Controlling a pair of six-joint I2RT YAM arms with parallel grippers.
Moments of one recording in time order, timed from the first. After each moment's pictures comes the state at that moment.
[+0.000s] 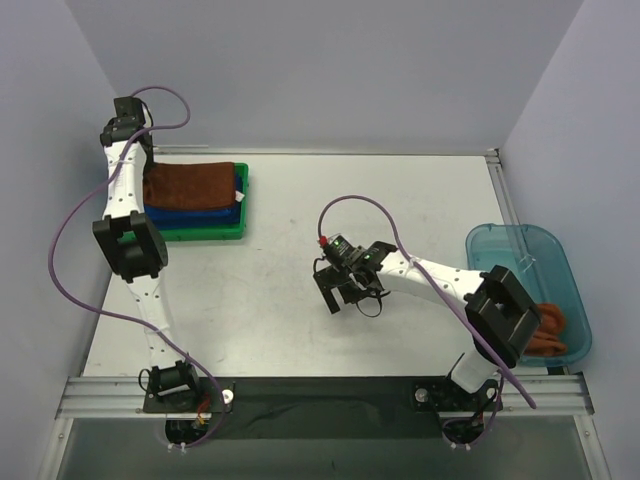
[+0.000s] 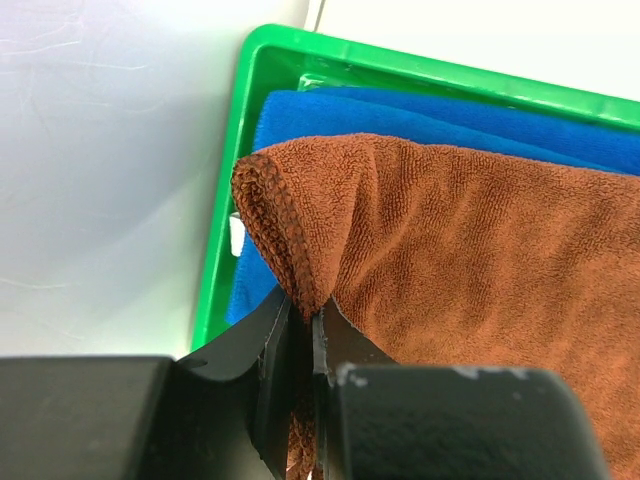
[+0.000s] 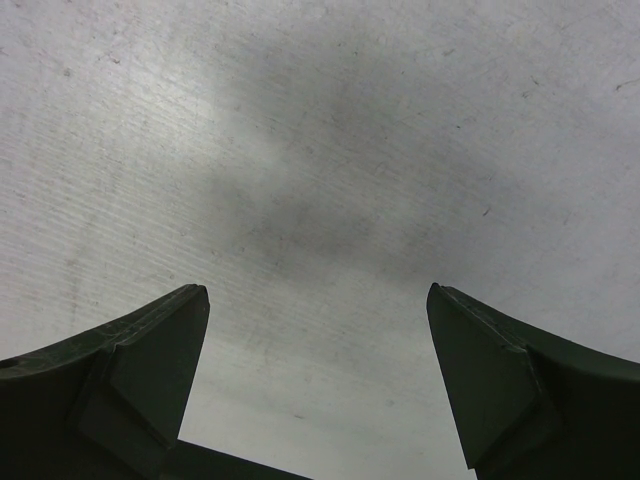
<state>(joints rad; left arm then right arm) 0.21 2.37 2.46 -0.96 -0.32 0.12 0.86 1.61 1.04 -0.66 0.15 0.32</state>
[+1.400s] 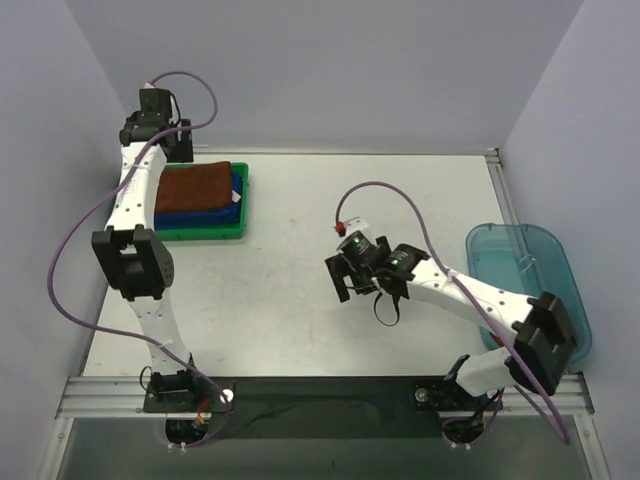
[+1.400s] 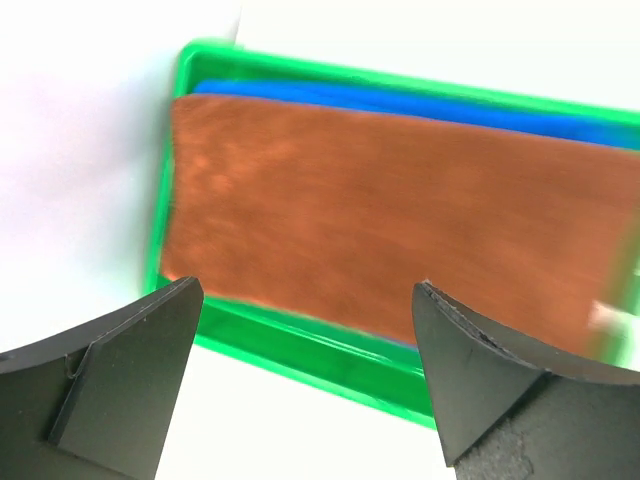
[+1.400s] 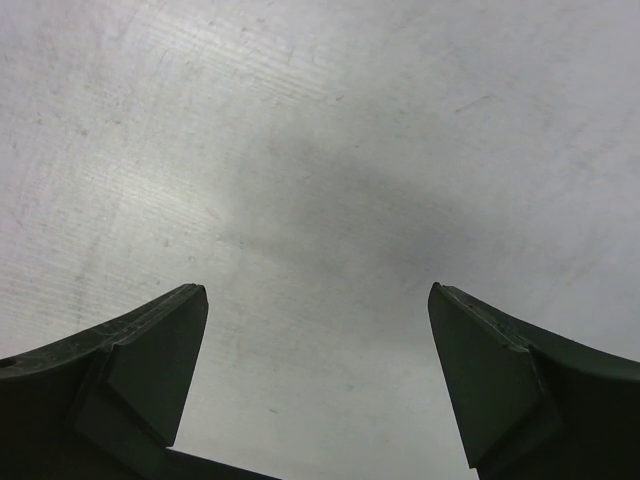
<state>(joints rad) 0.06 2.11 2.19 -0.88 -0.36 0.03 0.87 1.43 1.03 -0.67 0.30 0.34</state>
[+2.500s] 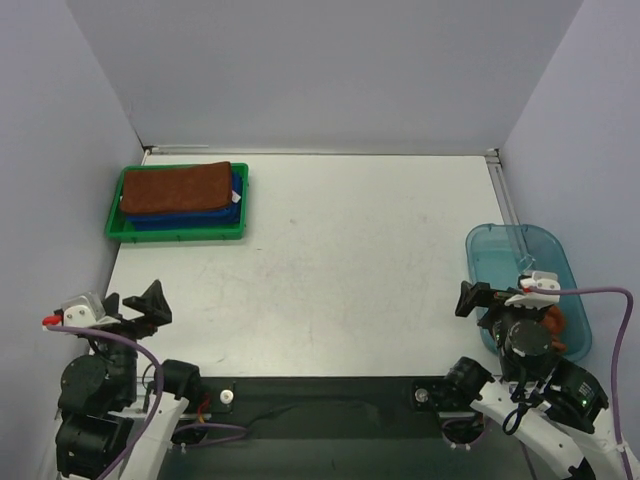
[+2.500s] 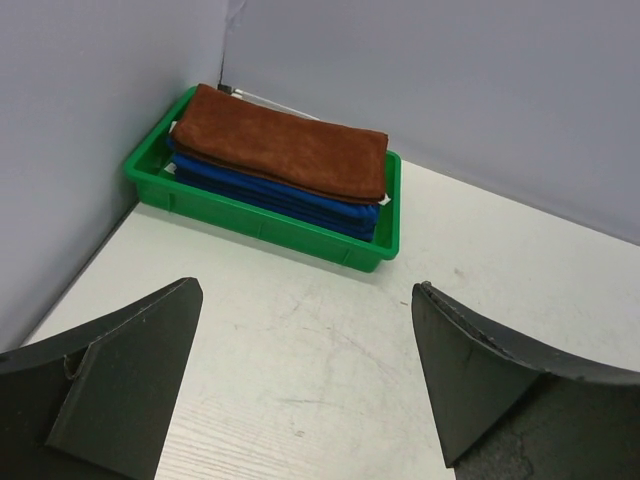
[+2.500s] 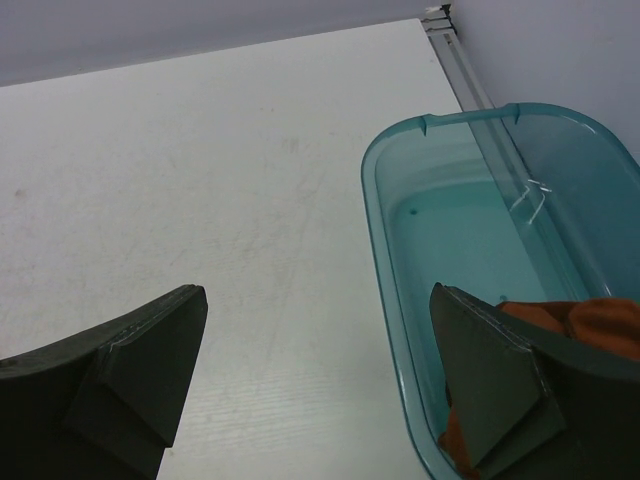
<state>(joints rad) -0.24 0.04 0.84 -0.77 -0.44 -0.28 0.80 0.15 0.73 -0.87 0.87 0.30</state>
